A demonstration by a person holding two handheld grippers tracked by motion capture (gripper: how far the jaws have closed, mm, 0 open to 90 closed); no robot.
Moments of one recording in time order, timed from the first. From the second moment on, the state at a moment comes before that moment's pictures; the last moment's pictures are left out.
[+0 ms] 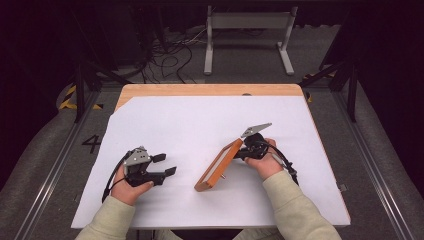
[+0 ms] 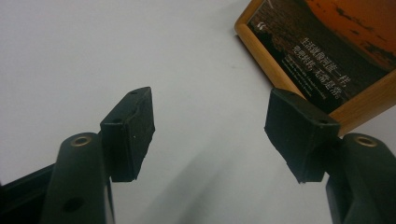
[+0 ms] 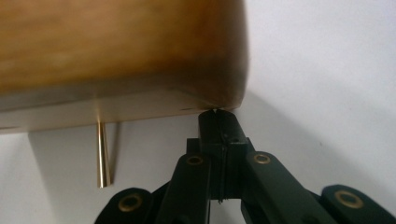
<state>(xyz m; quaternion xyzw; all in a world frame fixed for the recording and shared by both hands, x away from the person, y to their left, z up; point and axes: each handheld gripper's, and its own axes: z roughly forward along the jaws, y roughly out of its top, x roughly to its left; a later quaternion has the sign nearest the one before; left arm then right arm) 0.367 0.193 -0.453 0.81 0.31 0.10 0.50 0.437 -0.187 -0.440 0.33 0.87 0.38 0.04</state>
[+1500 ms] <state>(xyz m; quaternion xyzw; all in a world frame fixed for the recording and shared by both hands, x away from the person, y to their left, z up) 0.352 0.107 -0.467 0.89 0.17 0.00 0.43 0.376 -0.268 -0.404 0.36 0.83 0.41 0.14</state>
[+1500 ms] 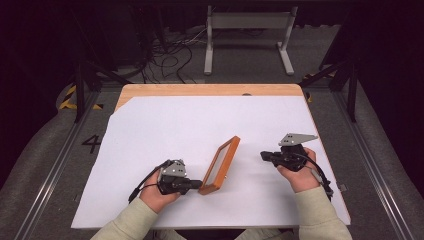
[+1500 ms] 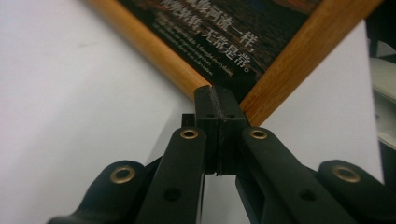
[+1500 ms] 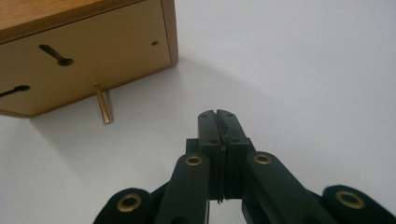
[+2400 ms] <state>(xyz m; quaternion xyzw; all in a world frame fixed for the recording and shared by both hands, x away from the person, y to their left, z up) 0.339 0.082 -0.460 0.89 0.15 -0.01 0.44 0.356 -0.225 -0.351 0.37 0.82 0.43 0.11</state>
